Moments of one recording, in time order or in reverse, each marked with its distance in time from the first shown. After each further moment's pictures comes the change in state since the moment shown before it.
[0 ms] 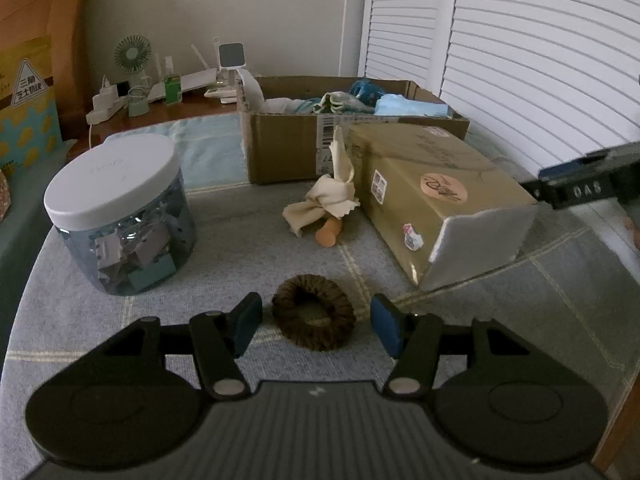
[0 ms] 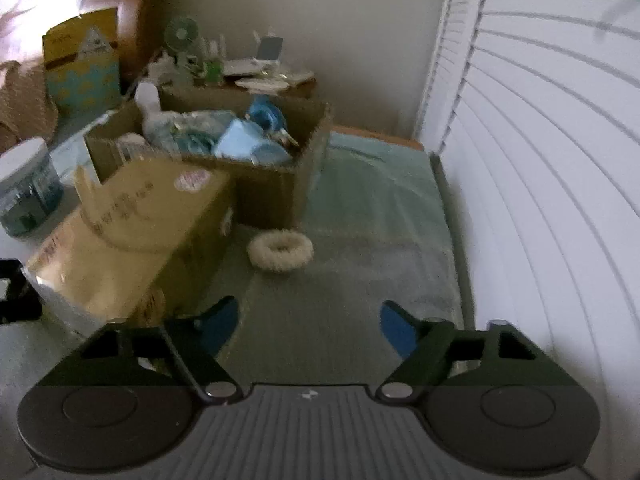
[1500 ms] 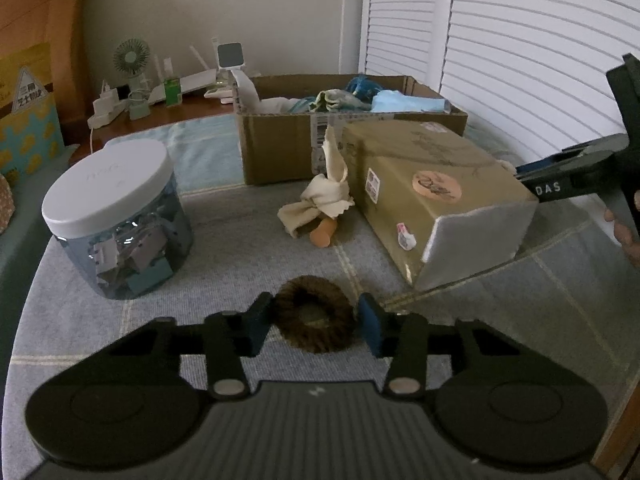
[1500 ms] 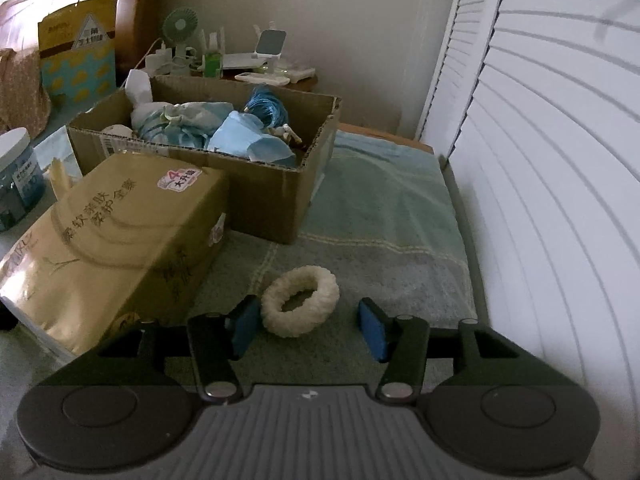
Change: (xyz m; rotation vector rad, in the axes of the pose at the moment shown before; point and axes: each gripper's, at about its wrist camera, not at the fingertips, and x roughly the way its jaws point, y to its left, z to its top) left arm 0.000 -0.007 0.003 0.023 0.011 0.024; right arm 0.026 0.007 0.003 -0.028 0.010 -0.039
